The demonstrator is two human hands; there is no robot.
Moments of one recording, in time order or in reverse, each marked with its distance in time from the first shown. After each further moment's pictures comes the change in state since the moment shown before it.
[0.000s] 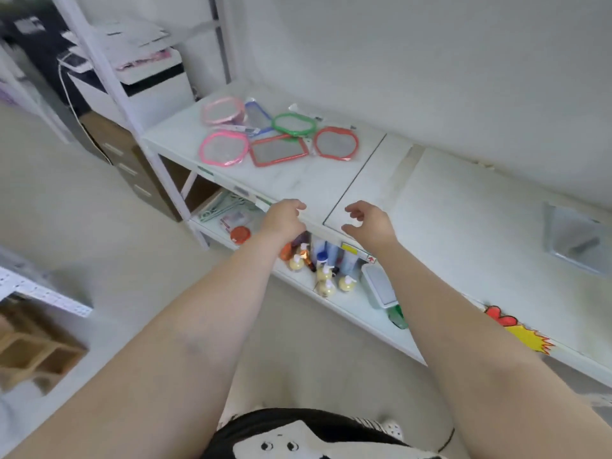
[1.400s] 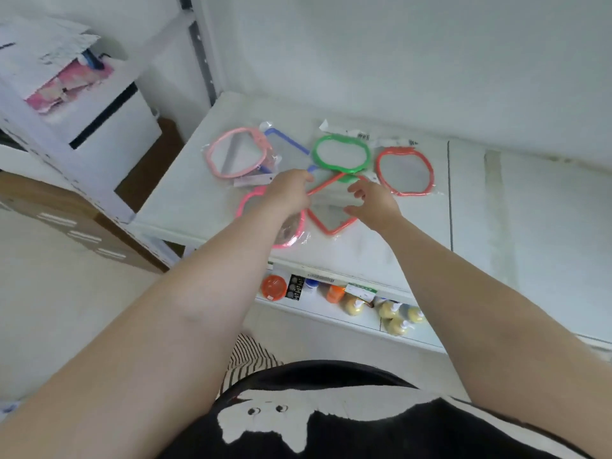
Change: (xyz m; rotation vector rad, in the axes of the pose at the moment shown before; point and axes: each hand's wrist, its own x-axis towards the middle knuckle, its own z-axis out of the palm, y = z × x) left_hand 0.363 -0.129 -0.175 0.133 -0.254 0.254; right_hand 0.302 -0.161 0.164 -0.084 0.068 0.299
